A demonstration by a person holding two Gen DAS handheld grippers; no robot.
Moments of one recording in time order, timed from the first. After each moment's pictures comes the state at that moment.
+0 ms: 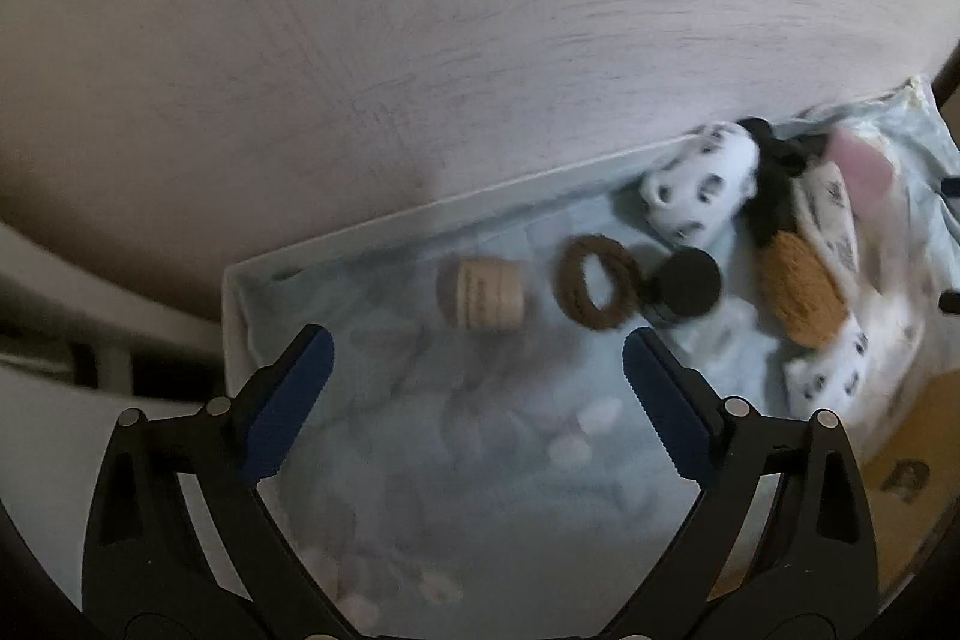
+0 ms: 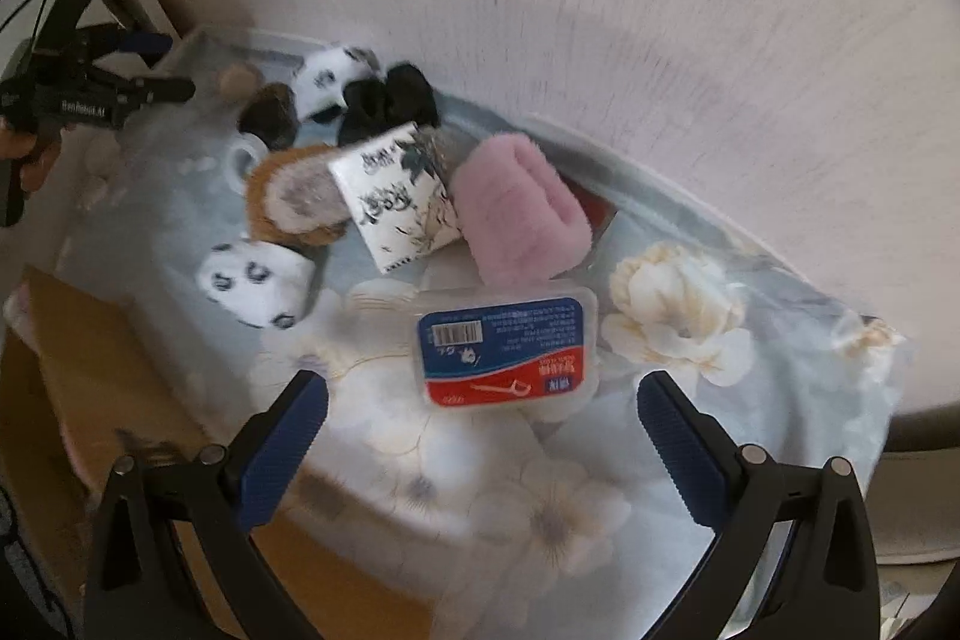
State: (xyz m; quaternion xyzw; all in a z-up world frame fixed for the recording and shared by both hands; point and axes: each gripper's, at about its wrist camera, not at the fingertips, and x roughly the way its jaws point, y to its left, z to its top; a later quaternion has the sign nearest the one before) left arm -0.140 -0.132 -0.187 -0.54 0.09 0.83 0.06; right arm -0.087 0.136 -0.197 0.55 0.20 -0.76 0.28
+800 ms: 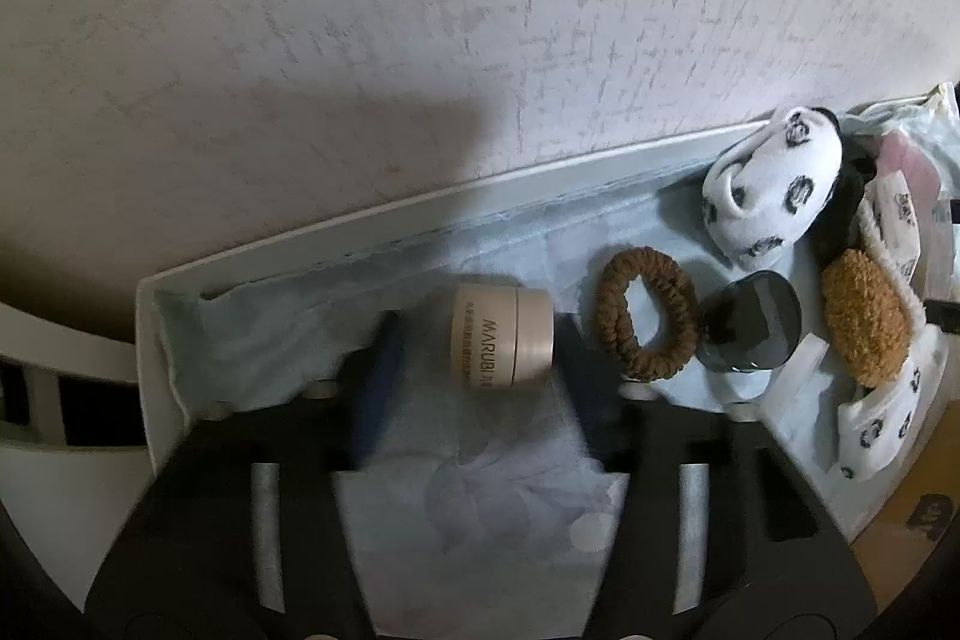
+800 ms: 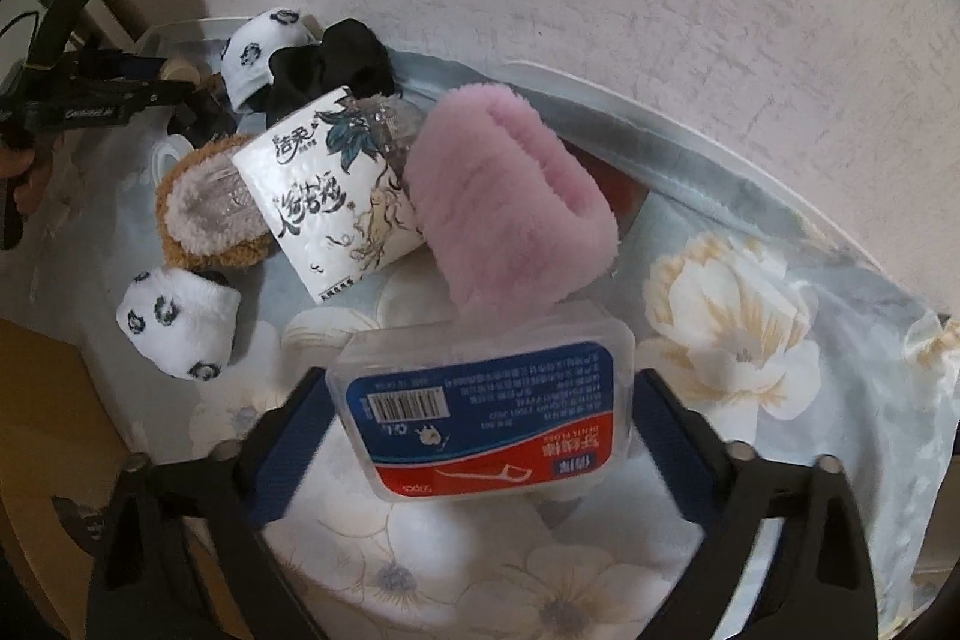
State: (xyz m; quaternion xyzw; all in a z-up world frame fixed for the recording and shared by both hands) left arm -0.167 -0.141 -0.233 -0.56 0.07 0.82 0.07; right arm -0.113 0.150 -0.228 0.57 0.18 -0.76 0.26
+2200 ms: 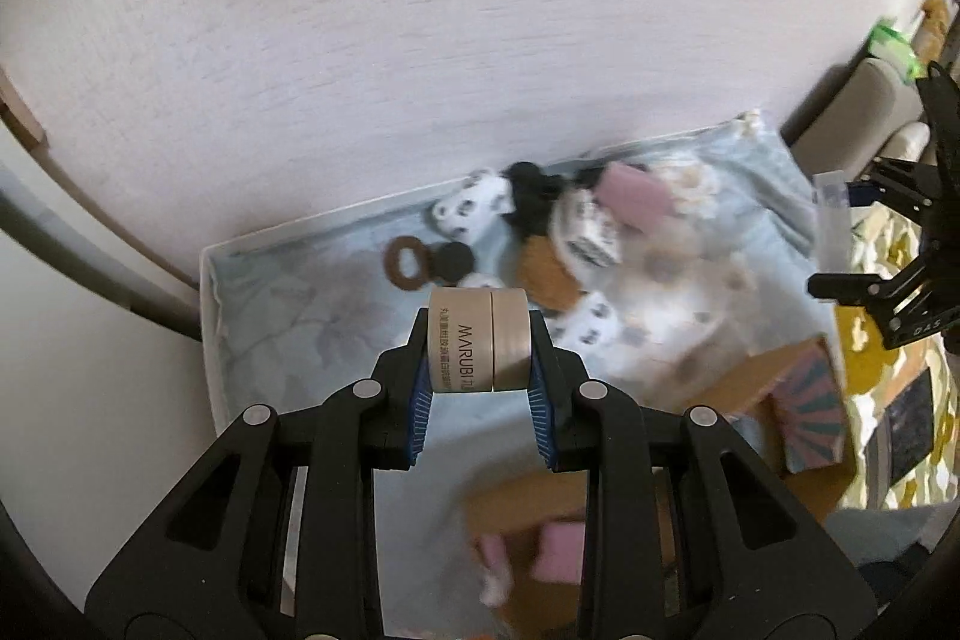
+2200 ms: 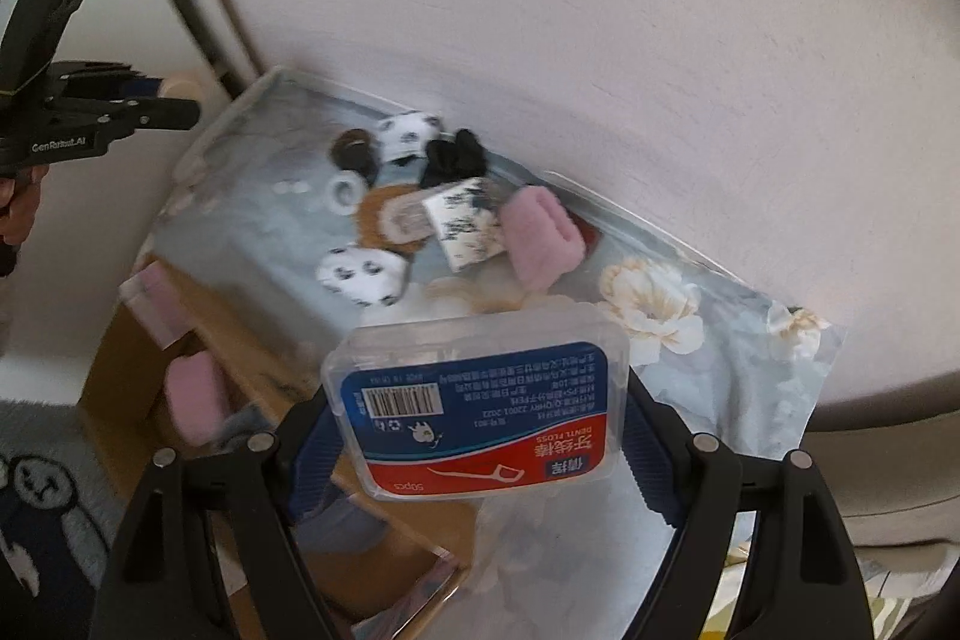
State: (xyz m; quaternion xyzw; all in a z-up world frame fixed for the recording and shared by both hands) left arm -0.058 -0.075 -0.048 -0.52 0.04 0.84 0.14; right arm -0.017 0.155 -0.068 0.52 0.19 -0.77 0.31
